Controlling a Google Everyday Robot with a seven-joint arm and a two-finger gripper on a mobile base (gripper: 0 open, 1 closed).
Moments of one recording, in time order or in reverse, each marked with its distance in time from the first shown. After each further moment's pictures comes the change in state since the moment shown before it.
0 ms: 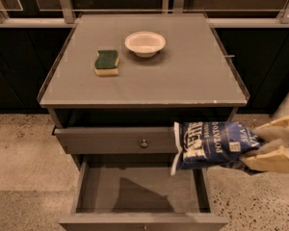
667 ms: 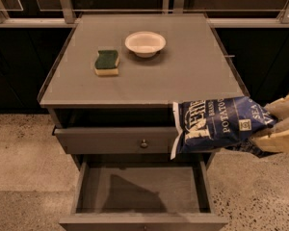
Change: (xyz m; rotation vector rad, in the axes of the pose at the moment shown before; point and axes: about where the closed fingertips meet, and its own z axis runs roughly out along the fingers) arm -0.044 -0.005 -0.058 0.017 -0.039 -0.043
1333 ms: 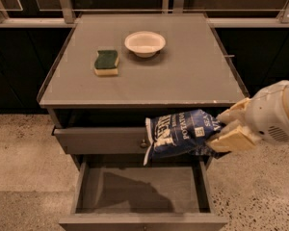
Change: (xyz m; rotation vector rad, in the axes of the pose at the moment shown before) arm -0.004 0.011 0.091 -0.128 0.019 -0.020
